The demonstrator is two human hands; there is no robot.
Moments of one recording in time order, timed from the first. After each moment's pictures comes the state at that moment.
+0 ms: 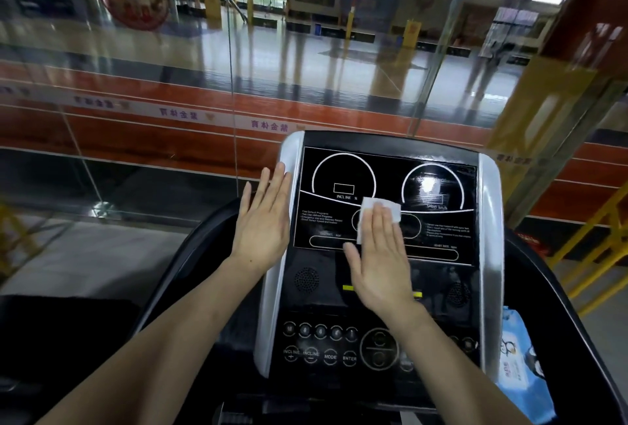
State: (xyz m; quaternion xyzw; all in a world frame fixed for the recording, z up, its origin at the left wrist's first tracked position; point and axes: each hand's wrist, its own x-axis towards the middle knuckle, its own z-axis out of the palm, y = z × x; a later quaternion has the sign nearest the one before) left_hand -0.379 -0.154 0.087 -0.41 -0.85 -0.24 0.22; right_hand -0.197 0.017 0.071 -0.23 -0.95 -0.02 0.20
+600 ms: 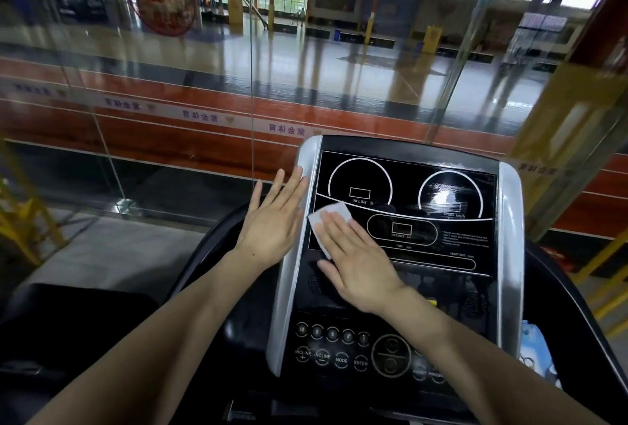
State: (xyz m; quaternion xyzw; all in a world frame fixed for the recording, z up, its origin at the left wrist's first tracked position) left_hand -0.390 -0.170 0.100 -0.44 -0.86 -0.18 0.18; right_hand -0.229 -0.002 0.083 0.01 -0.98 -0.10 0.15
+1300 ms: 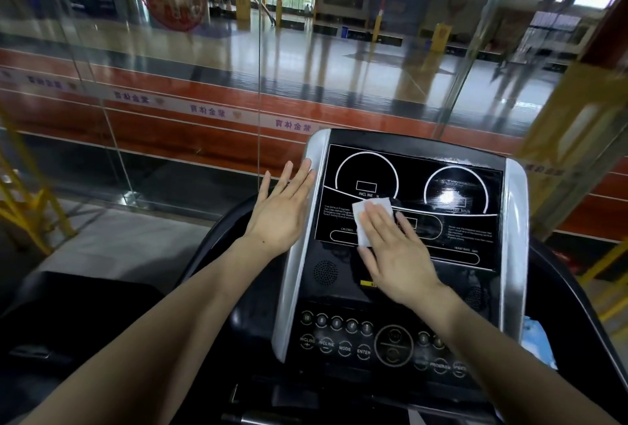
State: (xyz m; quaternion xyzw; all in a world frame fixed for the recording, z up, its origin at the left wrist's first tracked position) left_hand -0.386 -0.169 0.105 -0.43 -0.87 -0.16 0.17; right_hand -0.194 0.027 0.091 -0.09 -0.98 -0.13 0.15
